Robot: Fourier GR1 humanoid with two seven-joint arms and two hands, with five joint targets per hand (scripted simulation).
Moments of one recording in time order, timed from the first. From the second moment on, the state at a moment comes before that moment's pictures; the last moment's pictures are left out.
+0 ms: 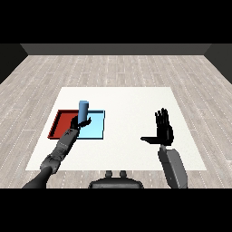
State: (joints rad) left arm -0.74 0.27 -0.13 -0.30 0.15 0.38 -0.20; right arm -0.08 -0.20 0.10 -1.69 -0.43 -0.11 -0.28
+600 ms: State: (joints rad) left arm -0.83 0.22 -0.17 -0.08 0.05 0.38 -0.10; right arm -0.11 -0.18 0.05 -1.57 -0.44 -0.07 -0.31
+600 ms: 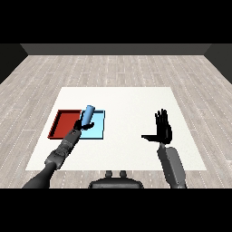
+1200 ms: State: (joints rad) left arm -0.83 0.19 -0.17 -0.06 0.02 0.43 -0.09; right arm -0.11 -0.16 0.05 -1.56 -0.45 -0.05 -0.33
